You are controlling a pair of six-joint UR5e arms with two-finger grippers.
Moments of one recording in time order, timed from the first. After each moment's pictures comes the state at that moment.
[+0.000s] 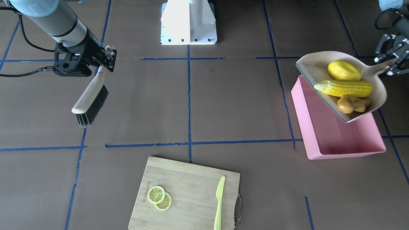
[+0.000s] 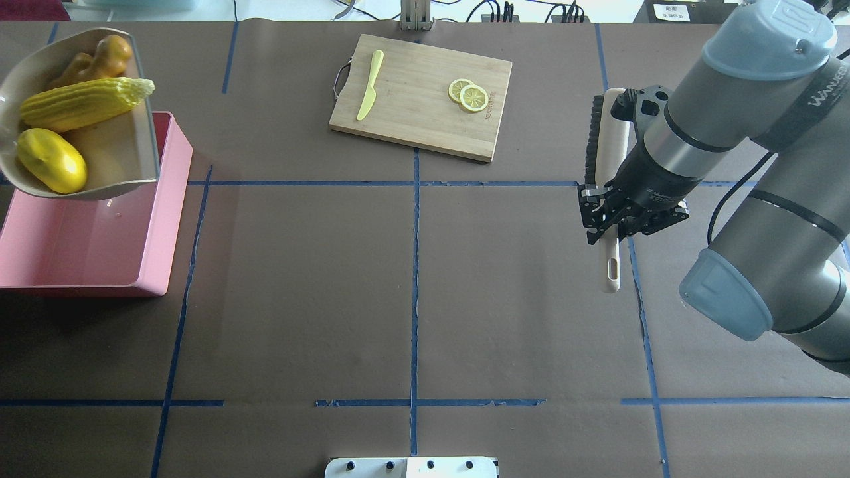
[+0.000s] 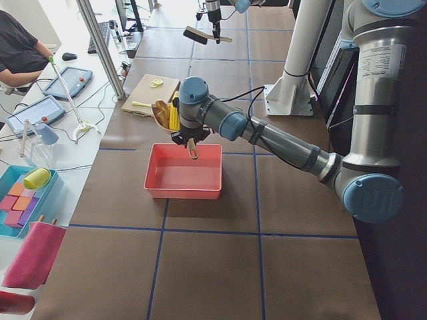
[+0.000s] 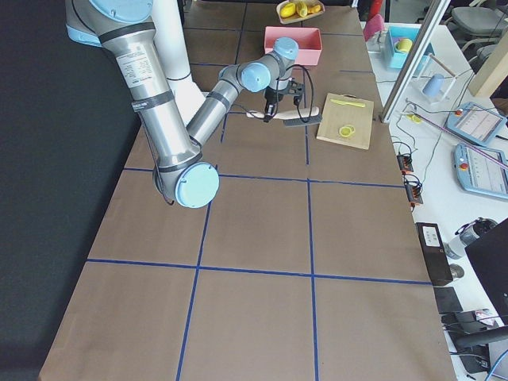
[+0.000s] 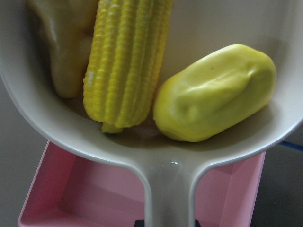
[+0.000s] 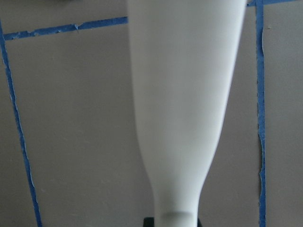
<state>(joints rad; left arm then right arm) -1.39 -1.53 -2.01 -1.68 -2.45 0.71 0.83 -1.16 2.06 -1.91 2.29 1.00</state>
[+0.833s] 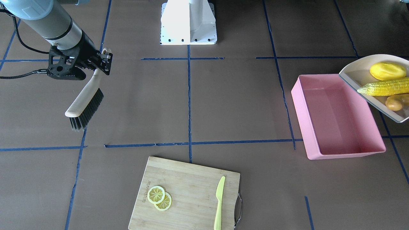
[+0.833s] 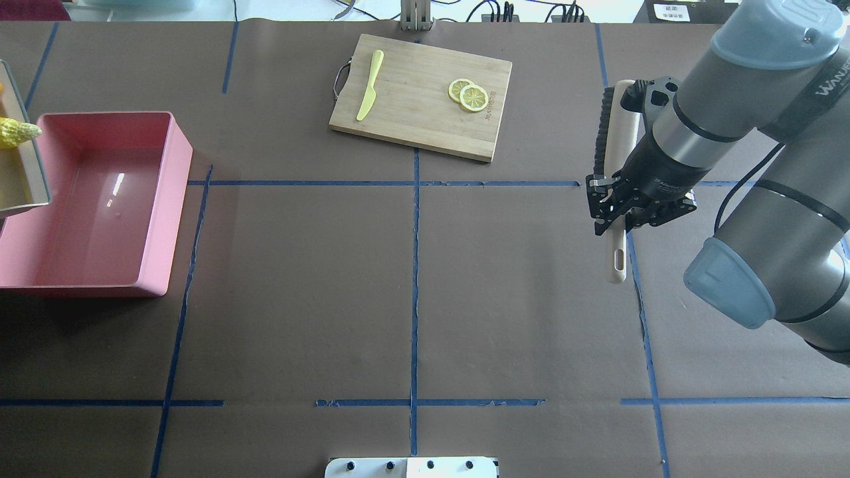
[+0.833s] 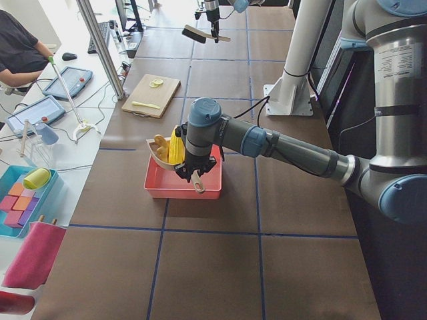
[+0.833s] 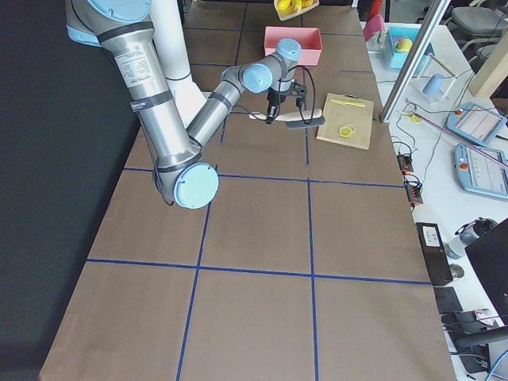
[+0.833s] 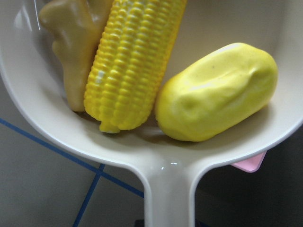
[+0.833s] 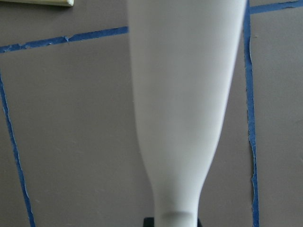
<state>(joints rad) -1.48 -1.41 -2.02 -1.60 -2.22 0.88 0.85 -1.17 2.05 -1.91 2.29 1.00</state>
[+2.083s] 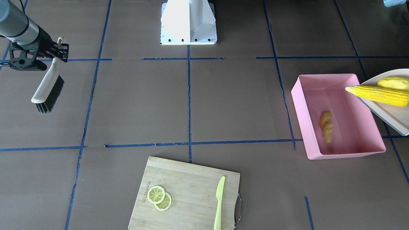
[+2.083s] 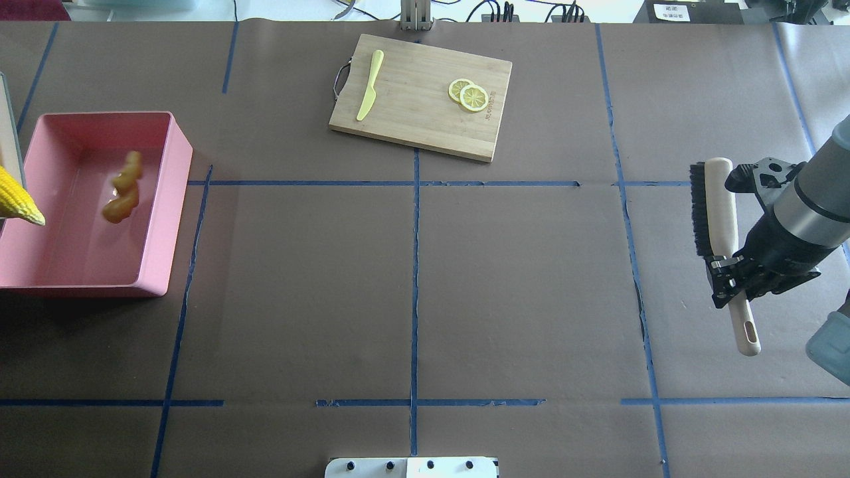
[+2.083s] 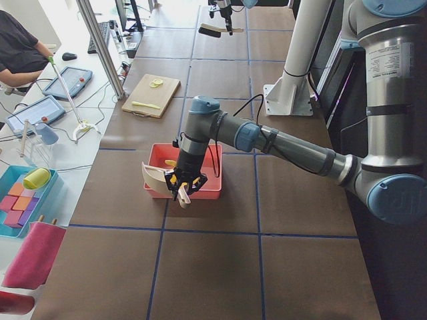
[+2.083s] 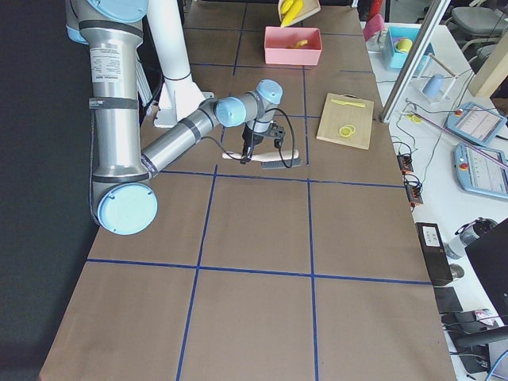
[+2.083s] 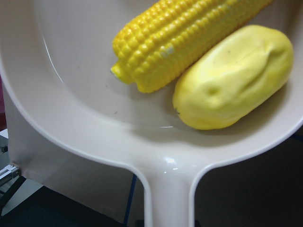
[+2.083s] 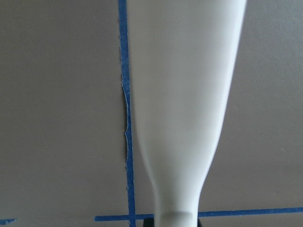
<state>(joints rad) -1.35 -1.45 -2.03 -1.57 -1.76 0.94 0.87 -1.57 2.18 -1.89 2.30 0.71</state>
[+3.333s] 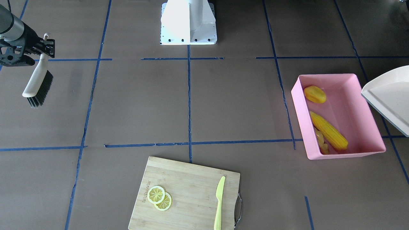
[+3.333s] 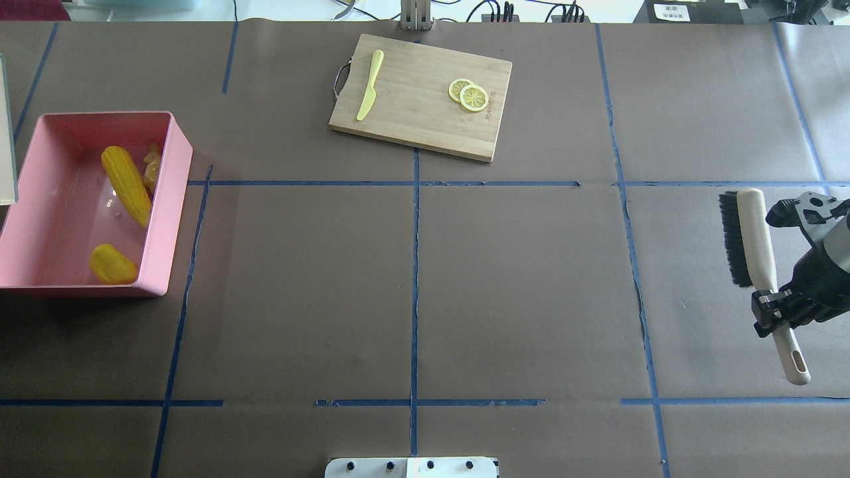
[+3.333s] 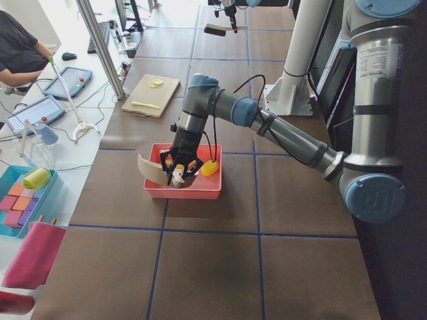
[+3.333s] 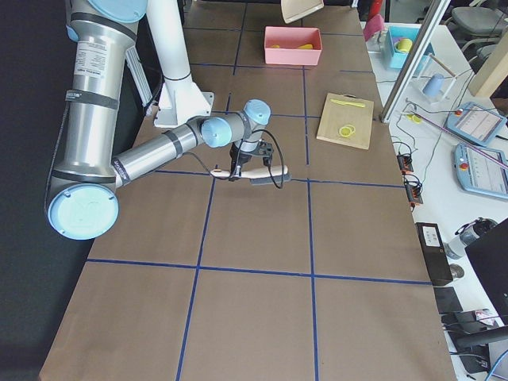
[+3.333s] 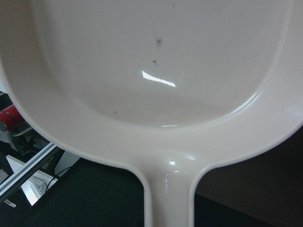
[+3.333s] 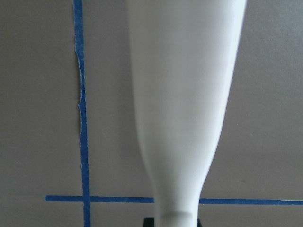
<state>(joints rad) -1.29 -1.54 -2.14 -1.36 -1.59 0.95 0.87 -1.77 2.16 -1.69 2.31 0.64</state>
